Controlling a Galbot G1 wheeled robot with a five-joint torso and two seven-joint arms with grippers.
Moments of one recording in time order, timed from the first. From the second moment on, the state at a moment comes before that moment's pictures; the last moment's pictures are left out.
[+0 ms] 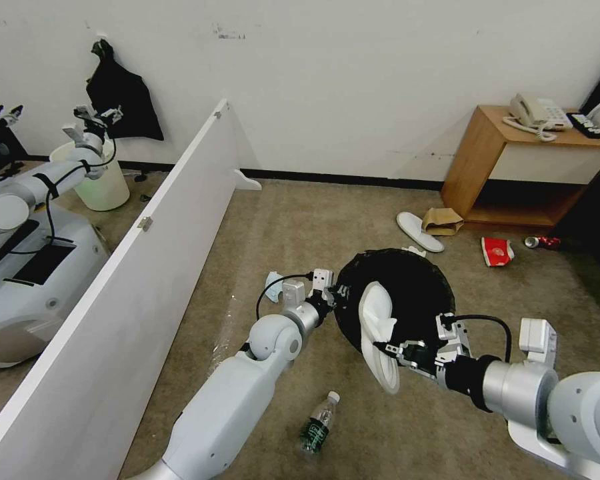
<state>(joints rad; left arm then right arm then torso) 0.80 -1.41 0.07 -1.52 -0.67 0.35 0.02 -1.56 0.65 0.67 2.49 2.05 -0.49 0.71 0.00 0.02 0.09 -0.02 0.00</state>
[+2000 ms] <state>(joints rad) 0.86 -1.37 0.07 -1.55 -0.65 0.34 0.05 -1.48 0.68 0.64 2.37 1.96 -0.43 0.70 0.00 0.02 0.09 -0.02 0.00</state>
